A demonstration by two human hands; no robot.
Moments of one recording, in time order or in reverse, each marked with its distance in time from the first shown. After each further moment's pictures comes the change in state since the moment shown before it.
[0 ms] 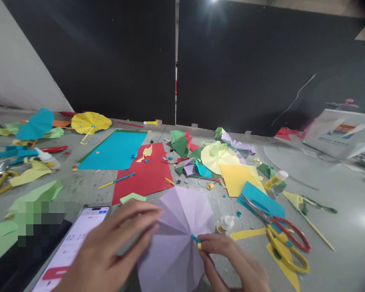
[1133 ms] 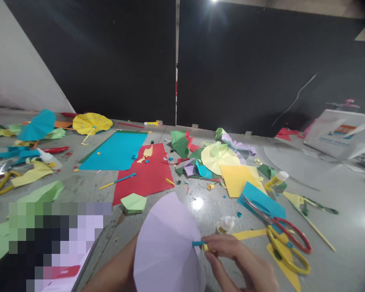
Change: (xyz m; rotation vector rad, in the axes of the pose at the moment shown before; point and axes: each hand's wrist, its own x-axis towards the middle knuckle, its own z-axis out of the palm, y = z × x) left_hand -0.055 -0.048 0.048 -0.193 -0.418 -0.517; right_hand -0.002 0.009 -0.010 0.037 0.009 -0.010
